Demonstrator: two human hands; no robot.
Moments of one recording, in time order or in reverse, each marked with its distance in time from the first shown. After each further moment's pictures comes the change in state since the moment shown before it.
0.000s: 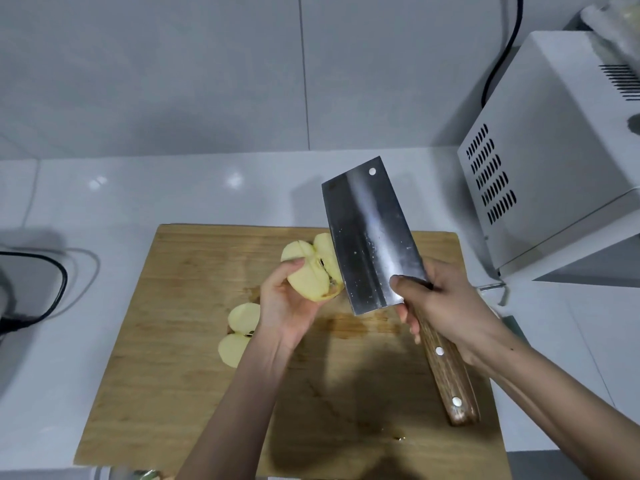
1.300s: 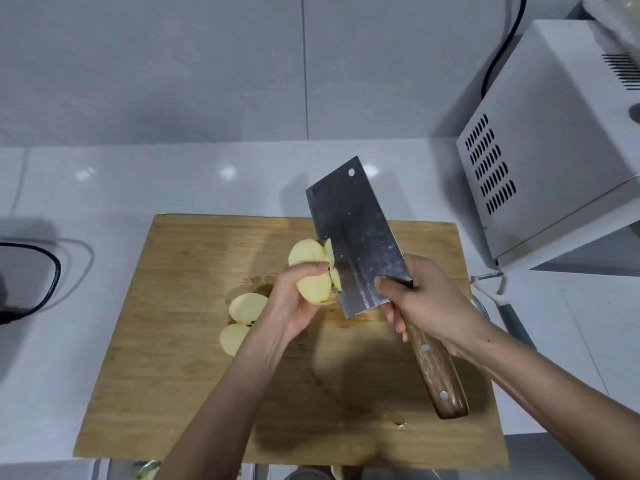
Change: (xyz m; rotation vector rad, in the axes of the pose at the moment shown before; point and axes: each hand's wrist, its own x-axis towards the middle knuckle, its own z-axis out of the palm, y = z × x) left_hand -0.009 0.005 0.004 0.316 0.150 -0.127; right_hand 0.003 0.009 0.018 -0.139 -0.047 0.000
